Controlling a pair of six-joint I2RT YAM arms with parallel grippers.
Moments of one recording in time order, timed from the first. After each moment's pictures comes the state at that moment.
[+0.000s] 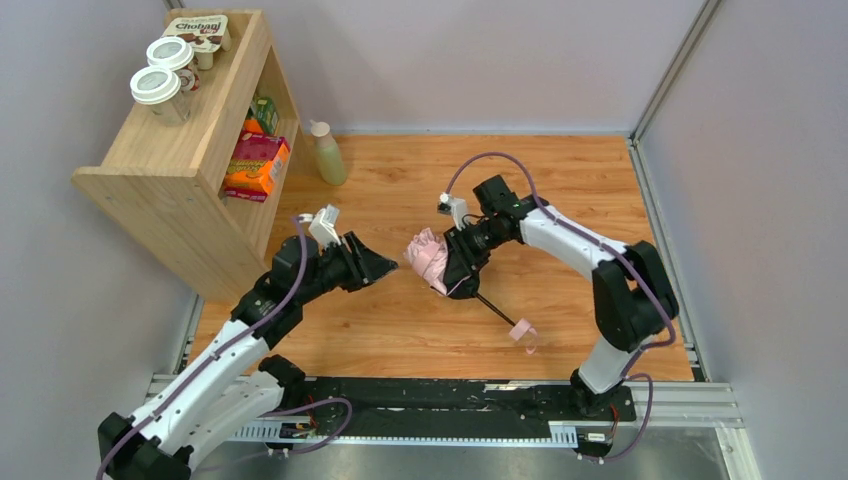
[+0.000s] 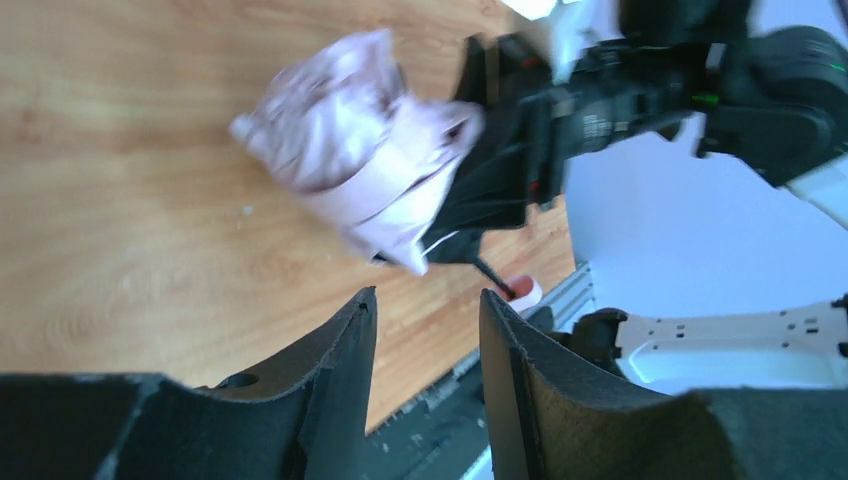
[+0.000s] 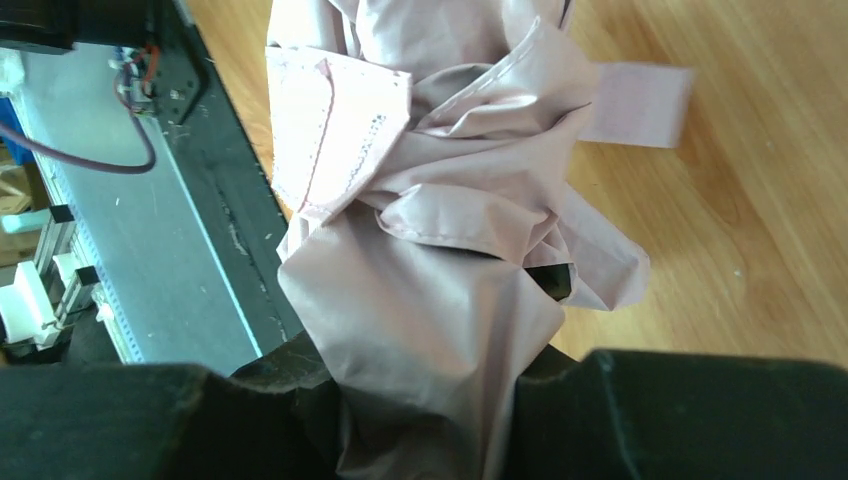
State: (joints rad) left arm -0.55 0.77 0.60 -0.14 0.24 -0.85; right arm 0.54 1.76 1.22 -0.64 -0.76 -0.09
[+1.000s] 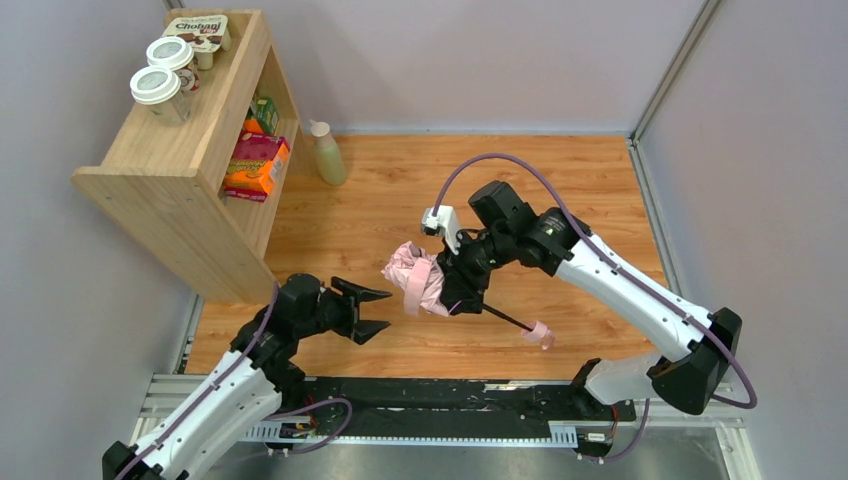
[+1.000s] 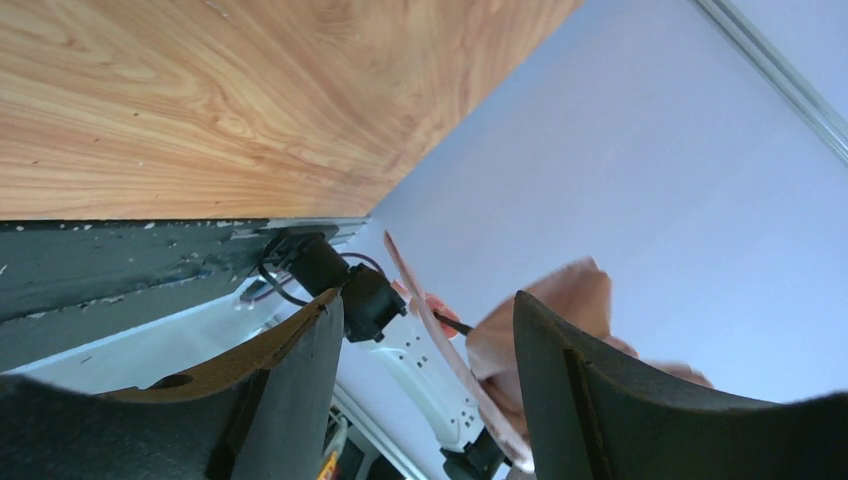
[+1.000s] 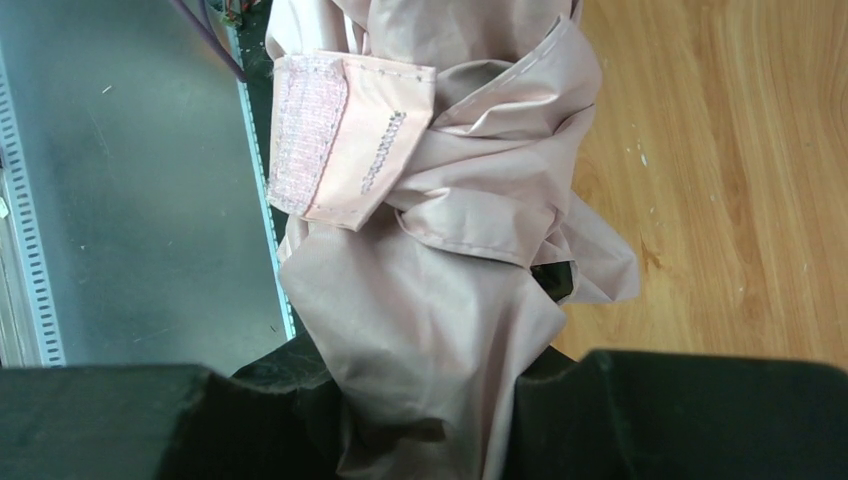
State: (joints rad) left arm -0.55 0.49 0.34 -0.42 0.34 -1.92; right arm 0.80 1.34 1.36 -0.91 -0.59 -0.19
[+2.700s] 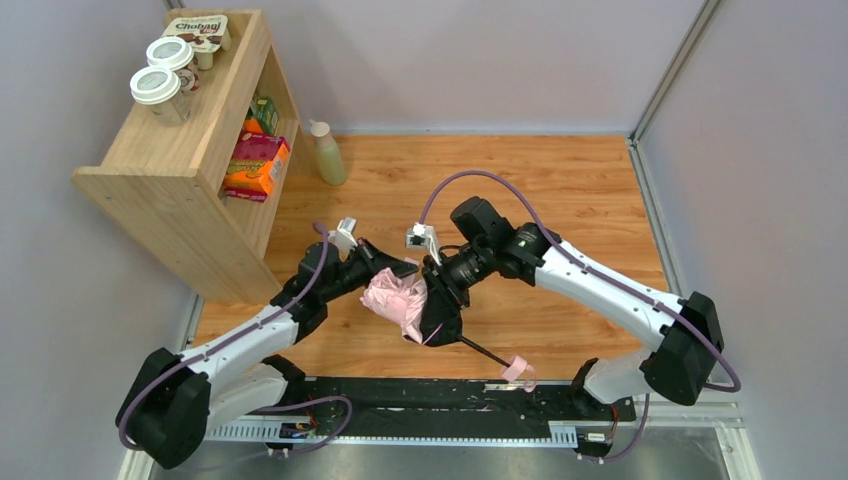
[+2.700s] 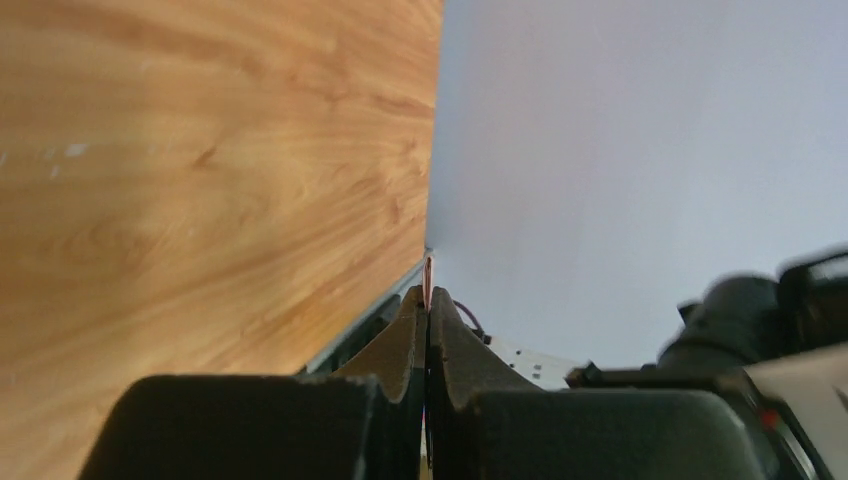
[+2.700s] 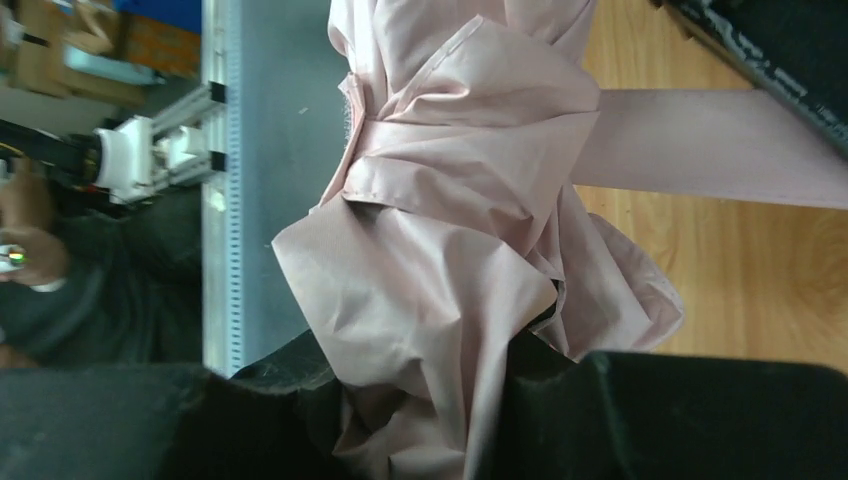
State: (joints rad) left arm -0.55 0.98 0.39 0.28 0.36 -1.44; right arm 0.91 1.39 1.25 -0.70 -0.87 0.01
